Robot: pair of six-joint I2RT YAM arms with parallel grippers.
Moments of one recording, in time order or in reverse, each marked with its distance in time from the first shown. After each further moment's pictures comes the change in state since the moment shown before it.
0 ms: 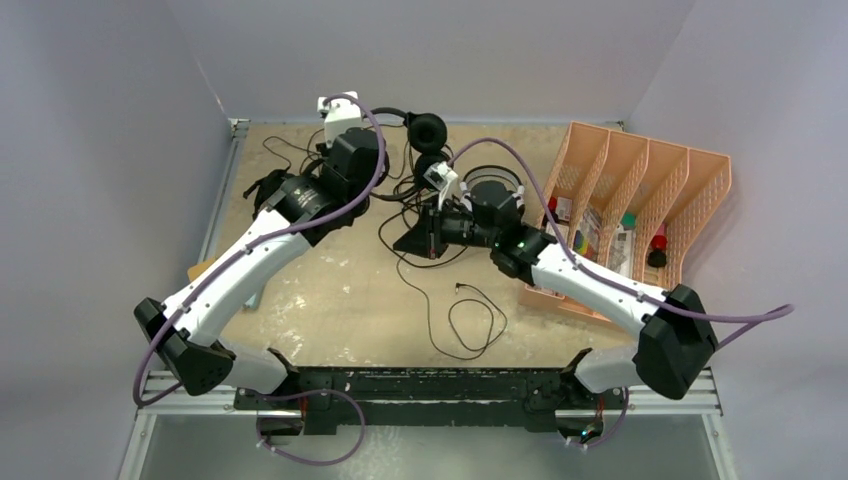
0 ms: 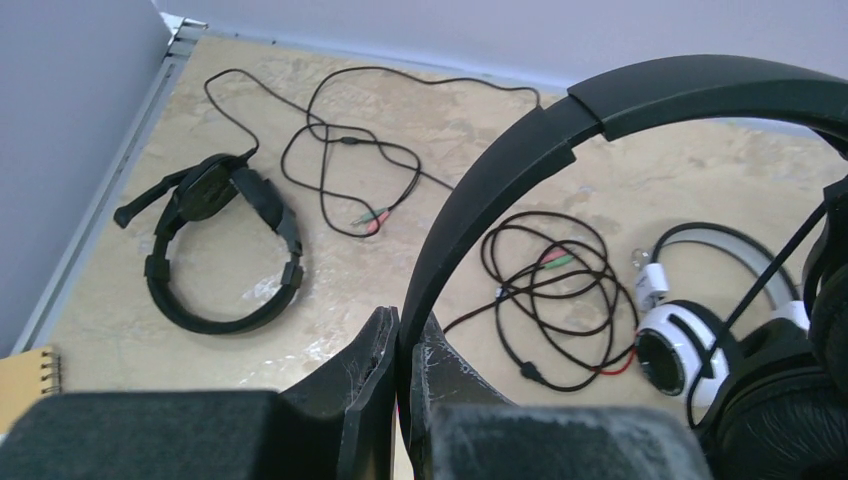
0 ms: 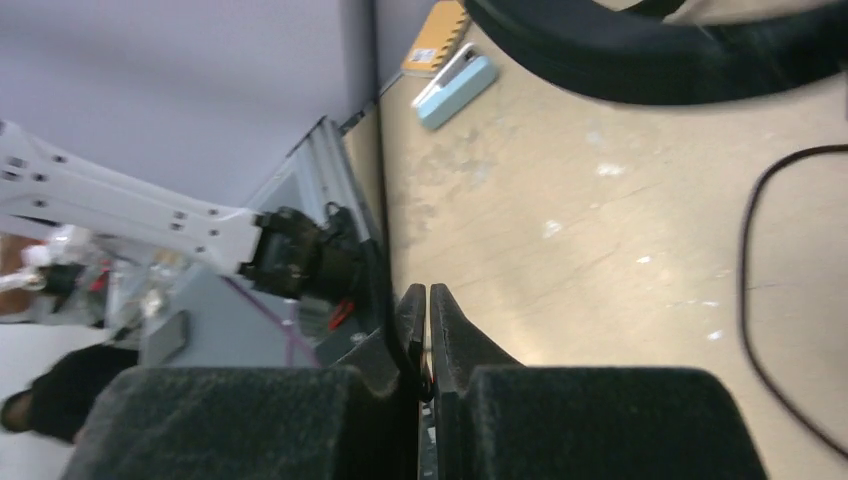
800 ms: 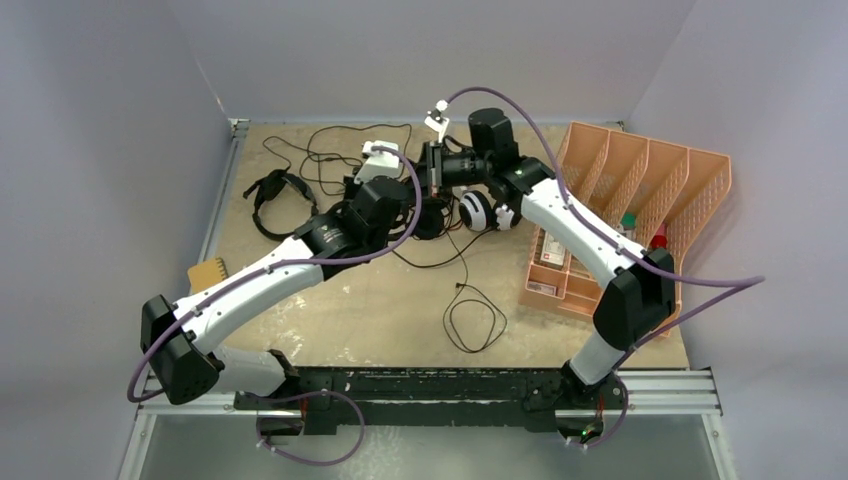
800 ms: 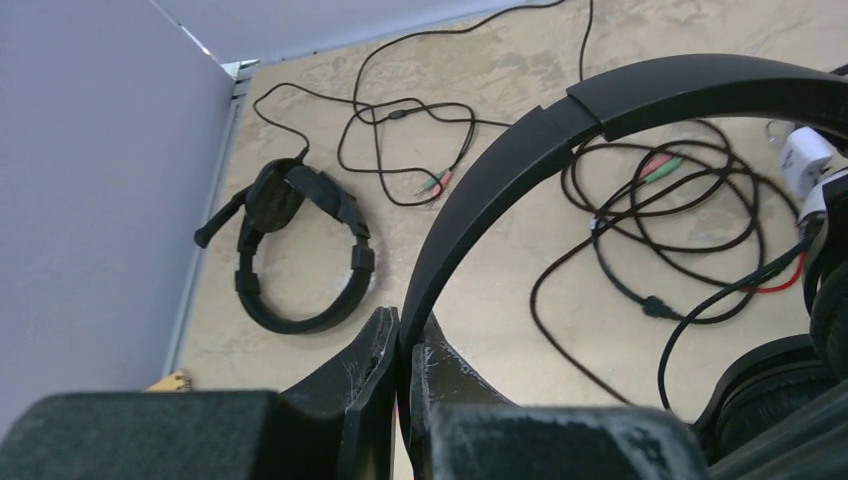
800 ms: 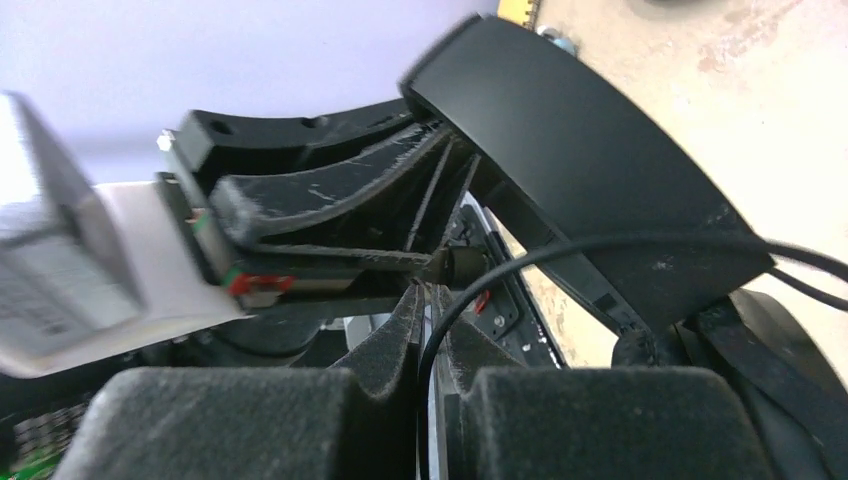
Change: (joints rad) left arm -0.129 -0.067 -0.307 0.200 -0.121 0.320; right arm -0.201 0.274 0.485 -0.312 -0.311 0.254
